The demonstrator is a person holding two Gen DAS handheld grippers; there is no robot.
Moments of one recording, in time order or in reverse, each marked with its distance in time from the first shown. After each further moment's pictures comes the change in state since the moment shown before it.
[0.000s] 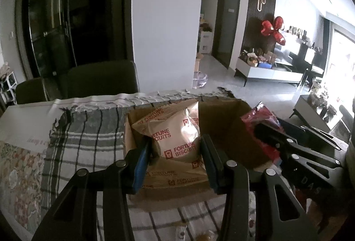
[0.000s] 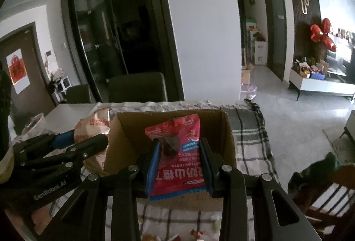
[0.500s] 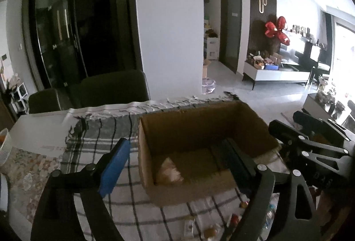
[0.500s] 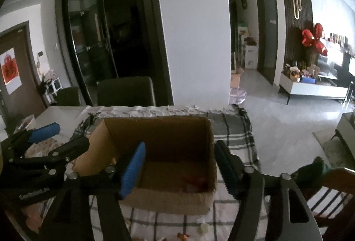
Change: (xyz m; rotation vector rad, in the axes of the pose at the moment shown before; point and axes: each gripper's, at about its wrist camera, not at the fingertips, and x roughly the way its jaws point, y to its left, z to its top) left arm -0.049 -0.013 -0.017 0.051 -0.057 0.069; right arm -0.033 -0.005 0.000 -0.010 -0.055 -0.067
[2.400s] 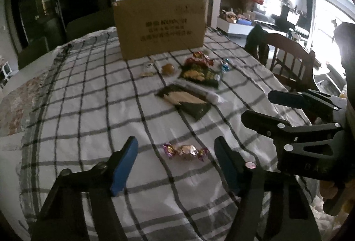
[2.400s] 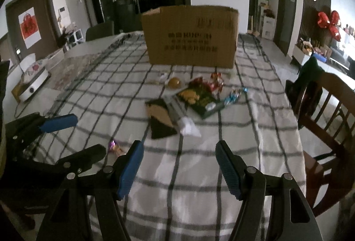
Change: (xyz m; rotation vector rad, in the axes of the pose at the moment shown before) left arm -0.119 -0.045 -0.260 0.070 0.244 -0.147; right arm -0.133 0.050 -0.243 -0.095 0.280 0.085
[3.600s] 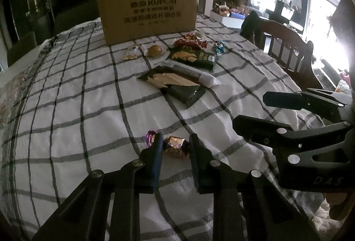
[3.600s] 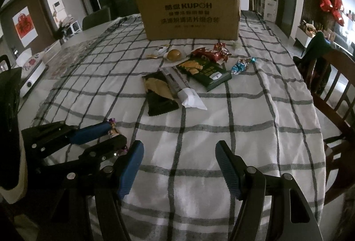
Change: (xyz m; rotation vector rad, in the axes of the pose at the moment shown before) left arm 0.041 -0.007 -0.014 0.011 0.036 -0.041; right arm 0.029 -0.001 -0.015 0.041 0.094 0.025
